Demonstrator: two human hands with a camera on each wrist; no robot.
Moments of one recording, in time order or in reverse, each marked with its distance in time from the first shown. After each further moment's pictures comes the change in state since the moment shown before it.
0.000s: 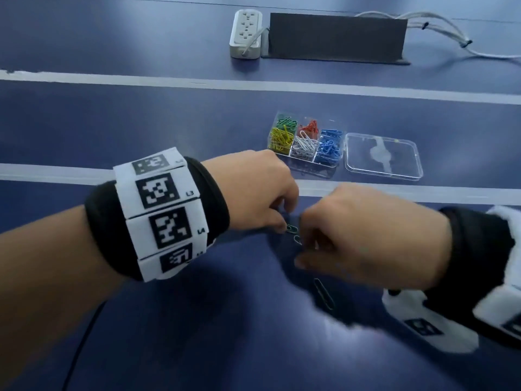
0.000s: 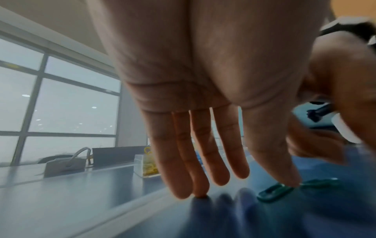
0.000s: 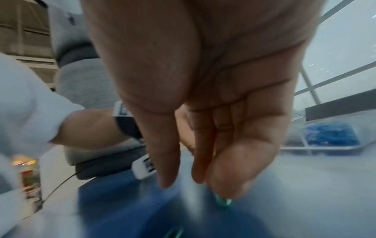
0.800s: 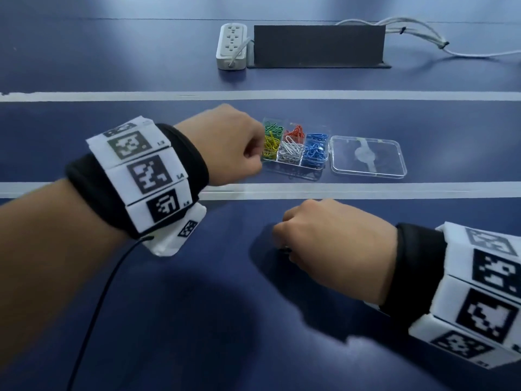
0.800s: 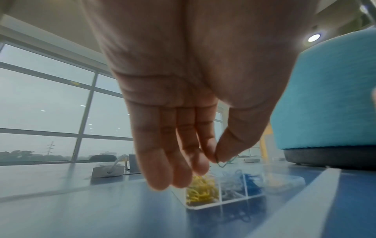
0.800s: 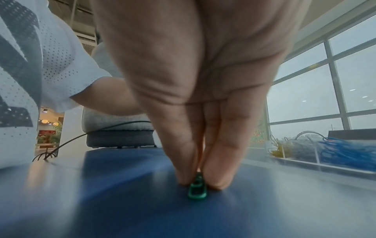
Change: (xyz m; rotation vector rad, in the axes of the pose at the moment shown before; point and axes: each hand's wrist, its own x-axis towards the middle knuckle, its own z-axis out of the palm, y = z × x) left_hand 0.008 -0.021 -0.026 -0.049 0.293 -0.223; right_hand 0.016 0.004 0.034 -0.088 0.153 -0.111
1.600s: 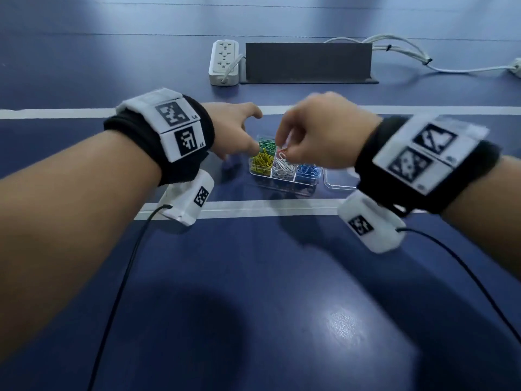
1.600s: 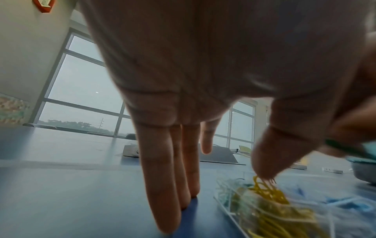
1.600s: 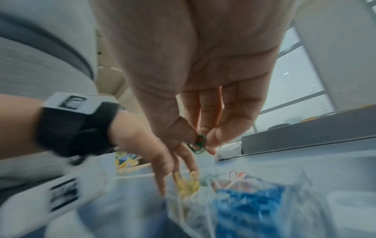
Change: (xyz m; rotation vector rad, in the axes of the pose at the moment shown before) left_hand 0.068 -0.028 -0.006 -0.263 -0.270 -0.240; right_hand 0.053 0.070 -0.069 0.320 0.336 0.317
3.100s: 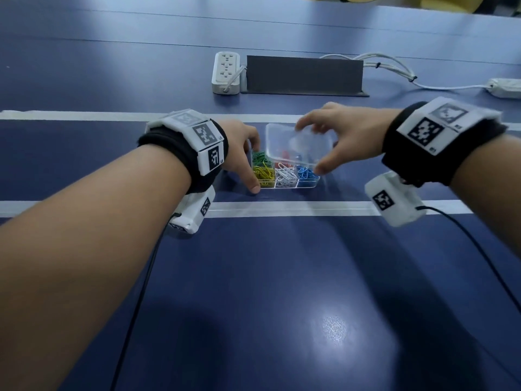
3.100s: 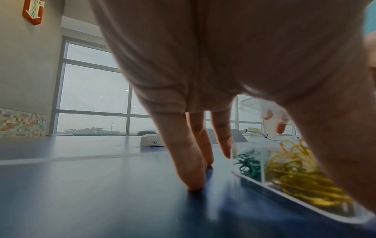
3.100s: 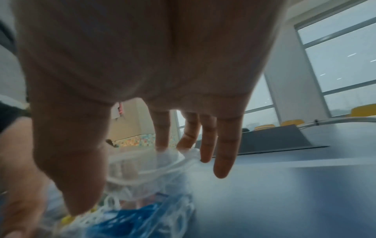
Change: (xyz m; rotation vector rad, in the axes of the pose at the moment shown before) left_hand -0.006 -0.003 0.009 0.190 -0.005 -0.004; right_hand 0.010 0.047 -0.019 -0.058 -0.275 0.113
